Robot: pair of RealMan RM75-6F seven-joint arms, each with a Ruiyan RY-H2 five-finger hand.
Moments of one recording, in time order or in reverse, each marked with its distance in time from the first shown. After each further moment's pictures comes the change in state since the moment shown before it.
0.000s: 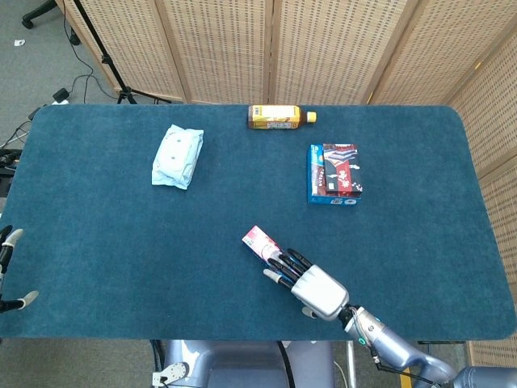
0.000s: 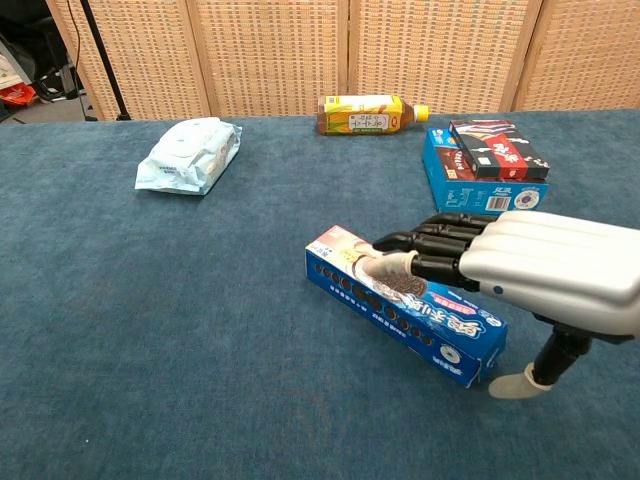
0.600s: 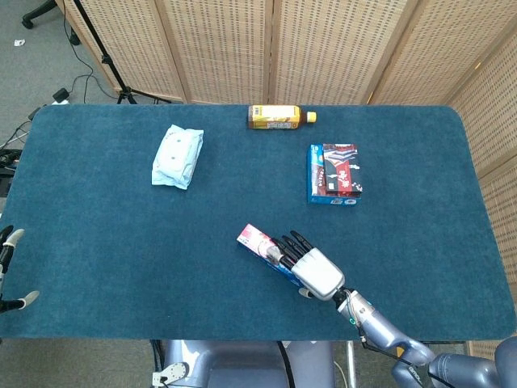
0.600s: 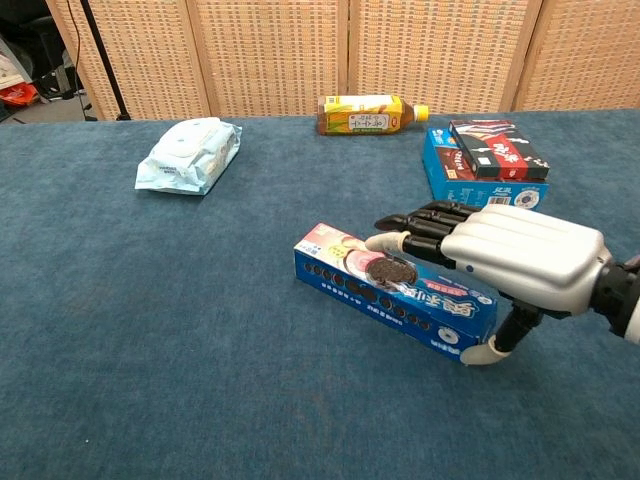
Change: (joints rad) left arm -0.003 0.001 0.001 0.002 0.000 -0.007 -0.004; right arm -0.009 -0.168 0.090 0.263 0.030 0.012 0.094
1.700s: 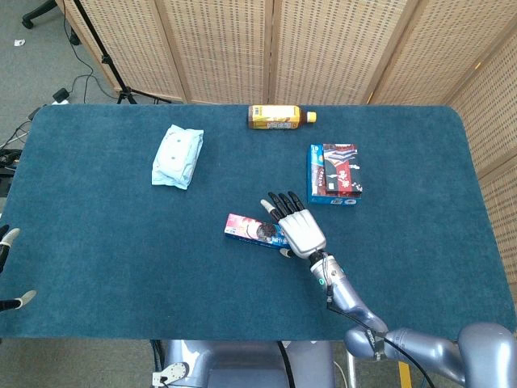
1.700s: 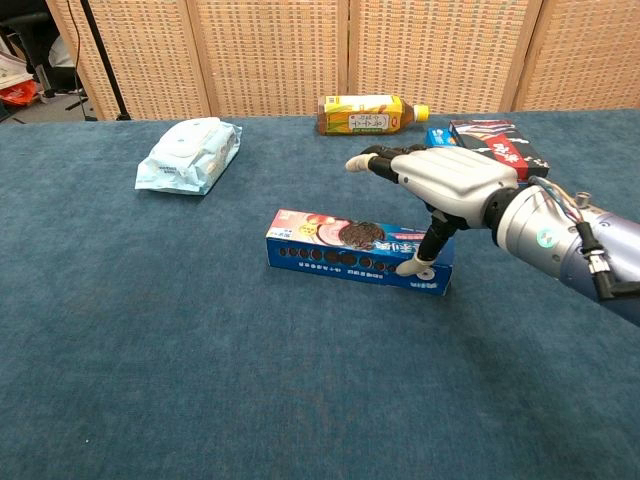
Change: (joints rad) left arm -0.001 0.011 -0.003 0.010 -0.008 -0.009 -0.038; right arm 0.112 -0.184 0.260 0.076 0.386 -0.111 -0.177
